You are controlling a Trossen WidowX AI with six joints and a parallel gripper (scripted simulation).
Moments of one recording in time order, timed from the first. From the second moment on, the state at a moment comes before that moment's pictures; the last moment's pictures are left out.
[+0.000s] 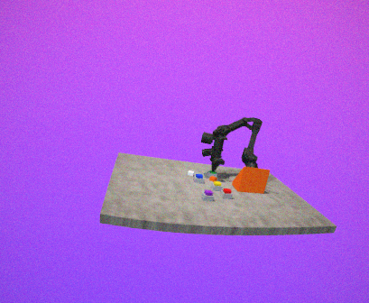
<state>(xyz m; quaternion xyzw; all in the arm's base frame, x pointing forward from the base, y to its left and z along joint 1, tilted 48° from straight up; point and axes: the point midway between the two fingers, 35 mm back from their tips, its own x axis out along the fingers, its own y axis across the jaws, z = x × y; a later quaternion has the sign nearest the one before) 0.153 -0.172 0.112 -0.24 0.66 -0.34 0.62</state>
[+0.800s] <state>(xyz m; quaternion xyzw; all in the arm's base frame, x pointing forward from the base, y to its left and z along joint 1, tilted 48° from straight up) 0.186 -0.134 0.124 -0.22 0.65 -0.33 0.64</state>
